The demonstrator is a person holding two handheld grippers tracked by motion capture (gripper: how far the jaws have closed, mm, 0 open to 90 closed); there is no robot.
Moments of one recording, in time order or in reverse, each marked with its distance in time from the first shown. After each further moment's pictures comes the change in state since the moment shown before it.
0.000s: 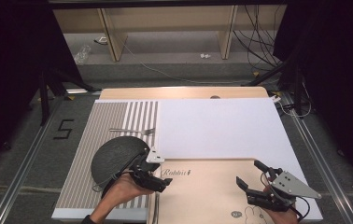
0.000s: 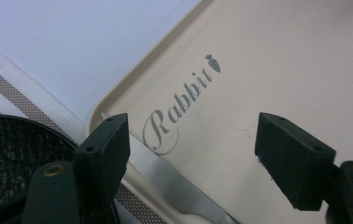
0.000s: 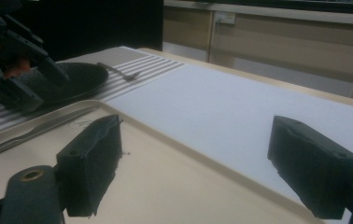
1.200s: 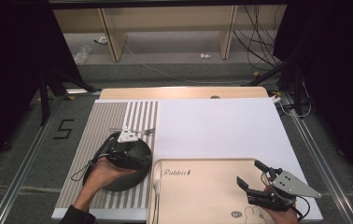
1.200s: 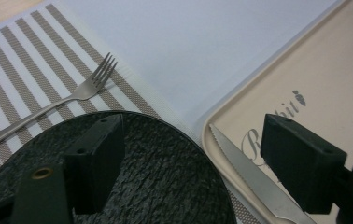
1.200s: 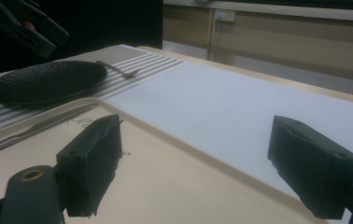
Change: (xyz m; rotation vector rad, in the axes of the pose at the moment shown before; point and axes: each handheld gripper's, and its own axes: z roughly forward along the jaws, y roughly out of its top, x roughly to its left) left arm 0.065 -0.004 -0.038 -0.102 0.142 -0.115; right arm -0.003 -0.003 0.001 0.000 0.003 0.014
